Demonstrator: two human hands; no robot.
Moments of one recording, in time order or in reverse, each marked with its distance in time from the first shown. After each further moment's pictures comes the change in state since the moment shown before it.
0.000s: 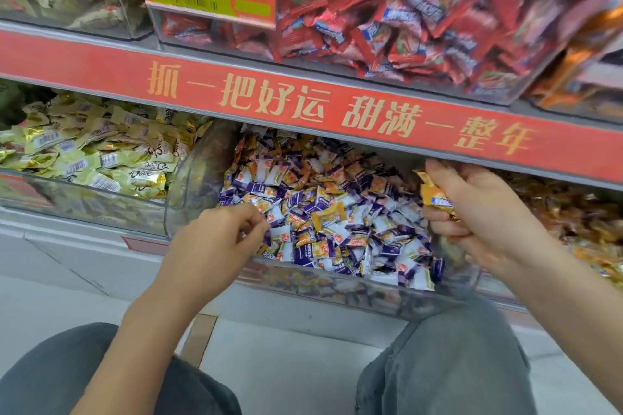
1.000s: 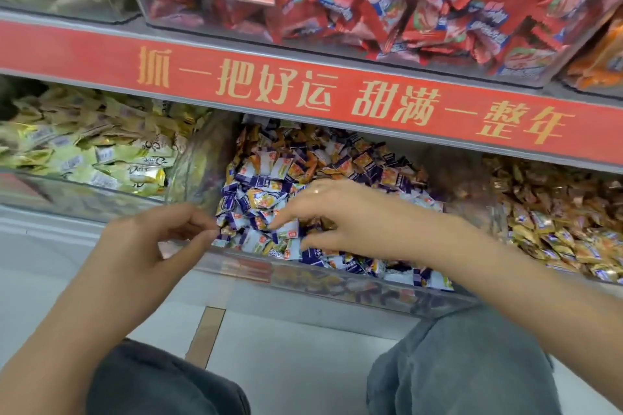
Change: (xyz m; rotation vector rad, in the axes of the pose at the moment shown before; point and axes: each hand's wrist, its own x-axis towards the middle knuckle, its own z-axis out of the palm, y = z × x) left_hand -0.031 -0.027 -0.046 -0.200 0.065 0.079; right_hand 0.018 0.015 0.081 -1.148 -0.887 -0.786
